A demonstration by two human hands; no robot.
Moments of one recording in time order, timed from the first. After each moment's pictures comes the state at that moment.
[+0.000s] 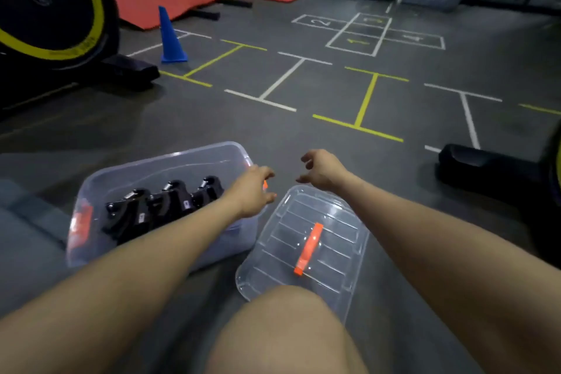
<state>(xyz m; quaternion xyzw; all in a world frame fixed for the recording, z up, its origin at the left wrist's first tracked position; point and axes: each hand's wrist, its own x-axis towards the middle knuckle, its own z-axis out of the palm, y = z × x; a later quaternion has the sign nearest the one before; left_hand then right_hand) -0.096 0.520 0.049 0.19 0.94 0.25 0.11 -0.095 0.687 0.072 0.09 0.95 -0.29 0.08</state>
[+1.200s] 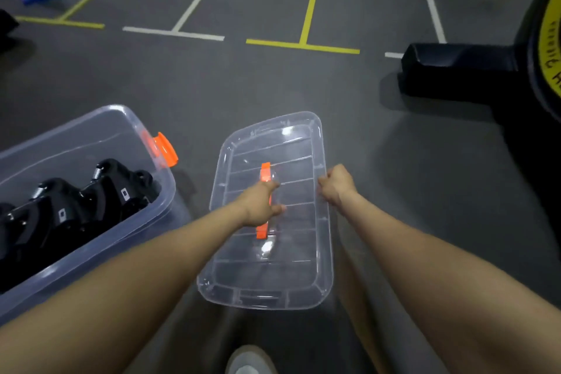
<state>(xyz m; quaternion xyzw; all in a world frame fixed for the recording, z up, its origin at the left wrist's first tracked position) -0.111 0.674 -0.101 0.28 0.89 0.13 0.33 -0.069 0.837 -0.134 0.42 0.79 -0.44 0.06</state>
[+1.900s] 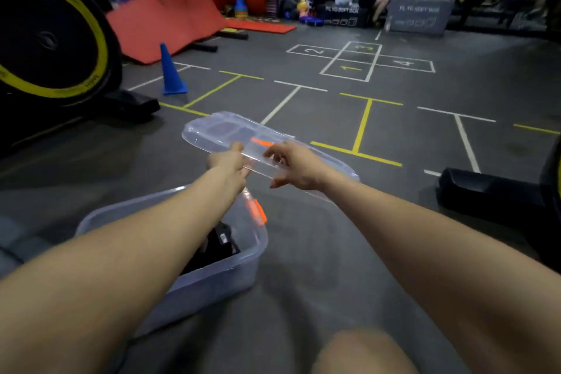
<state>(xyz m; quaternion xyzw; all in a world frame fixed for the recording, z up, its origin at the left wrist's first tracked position) -0.174 0.536 0.122 -0.23 0.53 0.82 0.03 -0.138 0.667 0.130 -0.12 0.96 -0.26 0.00</state>
